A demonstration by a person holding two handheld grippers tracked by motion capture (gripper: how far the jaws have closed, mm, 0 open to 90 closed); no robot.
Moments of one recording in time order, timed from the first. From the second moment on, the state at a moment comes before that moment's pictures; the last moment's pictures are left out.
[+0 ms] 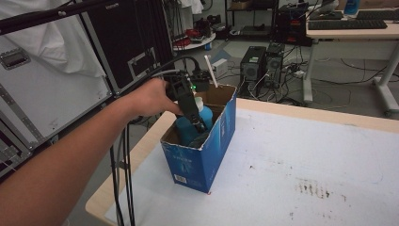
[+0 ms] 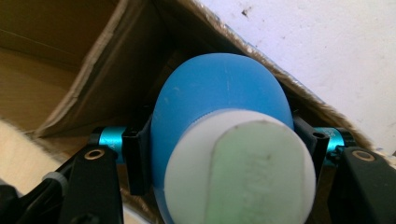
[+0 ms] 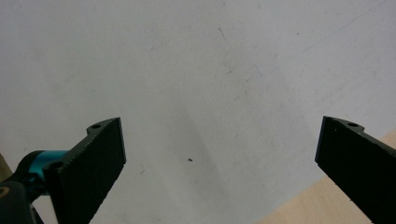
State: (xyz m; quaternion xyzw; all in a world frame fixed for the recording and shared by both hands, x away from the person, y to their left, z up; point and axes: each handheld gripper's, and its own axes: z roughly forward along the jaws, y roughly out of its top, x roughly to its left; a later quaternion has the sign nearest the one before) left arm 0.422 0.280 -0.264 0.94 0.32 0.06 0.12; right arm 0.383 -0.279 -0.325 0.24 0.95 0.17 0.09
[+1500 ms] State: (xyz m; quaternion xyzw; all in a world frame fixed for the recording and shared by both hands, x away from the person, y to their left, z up) left arm 0.407 0.297 -0.218 0.89 0.36 0.10 0.24; right arm 0.382 -0.267 -0.320 0.24 0.95 0.18 0.09
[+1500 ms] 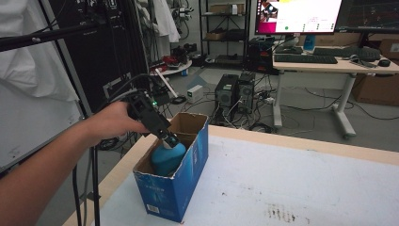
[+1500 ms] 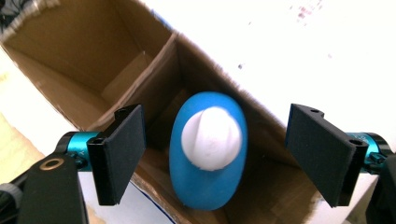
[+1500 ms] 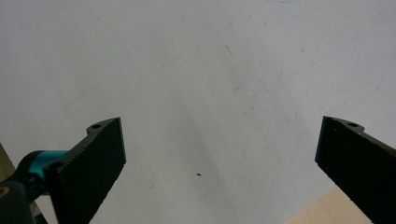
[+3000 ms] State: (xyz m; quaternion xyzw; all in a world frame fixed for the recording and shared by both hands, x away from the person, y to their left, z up) left arm 0.429 0.143 -0.208 0.94 0.21 0.07 0.24; right arm 0.380 -0.269 -0.321 0.25 0.94 0.21 0.09
